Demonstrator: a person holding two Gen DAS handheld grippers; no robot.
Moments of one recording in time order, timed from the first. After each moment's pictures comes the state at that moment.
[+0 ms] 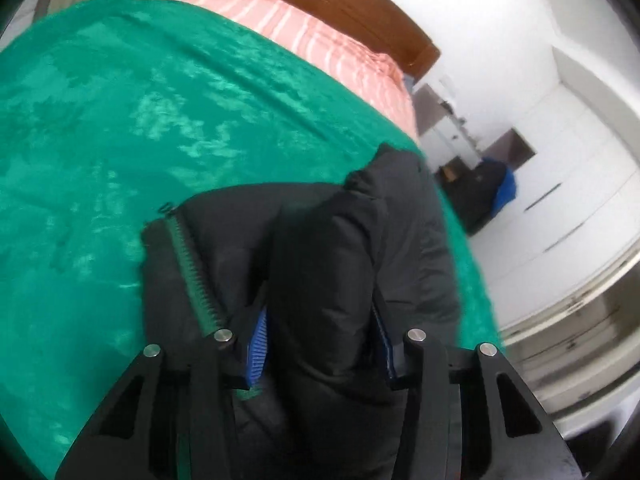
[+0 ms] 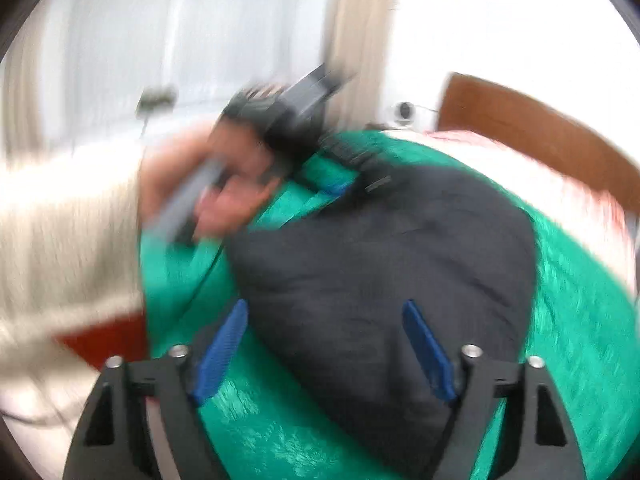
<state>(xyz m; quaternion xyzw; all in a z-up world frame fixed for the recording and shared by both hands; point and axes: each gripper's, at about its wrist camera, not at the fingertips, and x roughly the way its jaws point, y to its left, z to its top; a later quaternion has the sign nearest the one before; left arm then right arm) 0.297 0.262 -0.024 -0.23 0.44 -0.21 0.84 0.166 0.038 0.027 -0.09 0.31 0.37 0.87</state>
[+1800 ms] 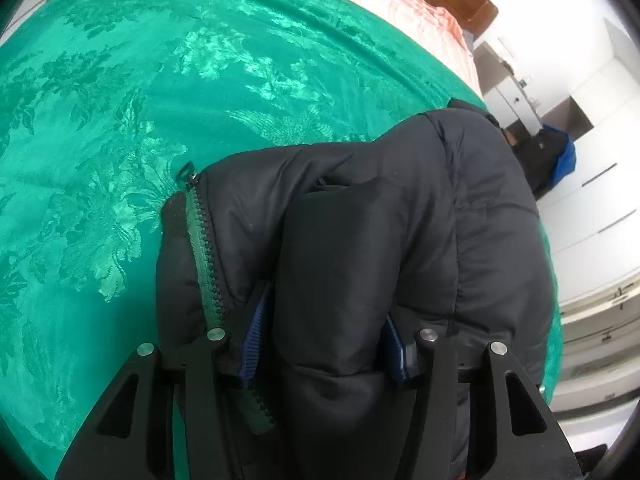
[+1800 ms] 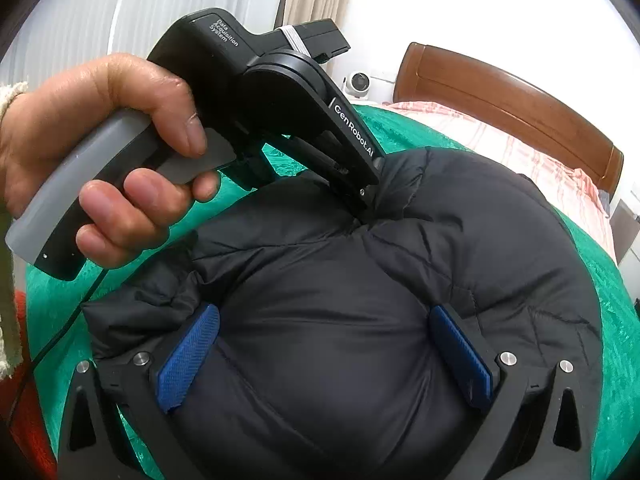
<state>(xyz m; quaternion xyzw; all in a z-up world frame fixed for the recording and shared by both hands) 0.357 0.269 -0.103 -0.19 0.54 -0.15 0.81 0.211 0.137 -0.093 -0.15 0.34 0.28 0.89</state>
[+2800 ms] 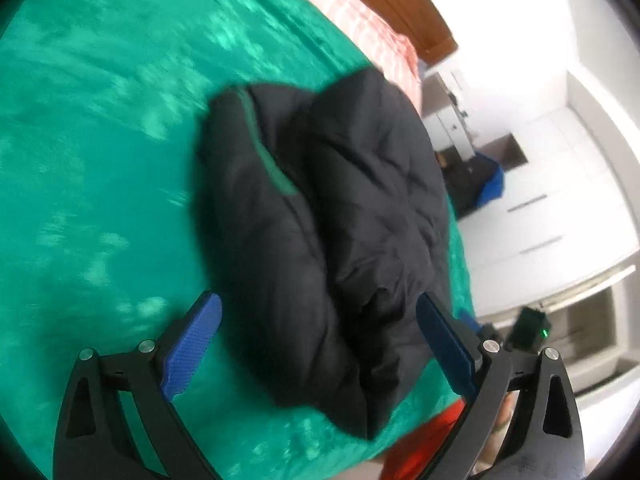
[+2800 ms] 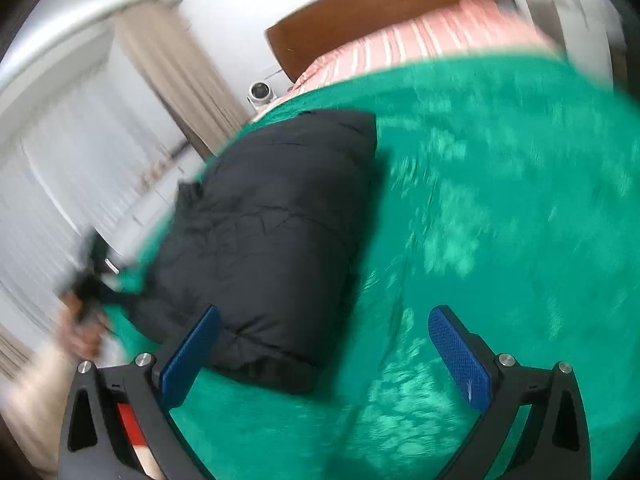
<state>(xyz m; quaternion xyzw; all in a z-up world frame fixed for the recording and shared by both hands) 0.238 0.318 -0.079 -0.32 0.50 -0.25 0.77 0.204 -0.156 -0.049 0.24 0.45 0.23 0.83</state>
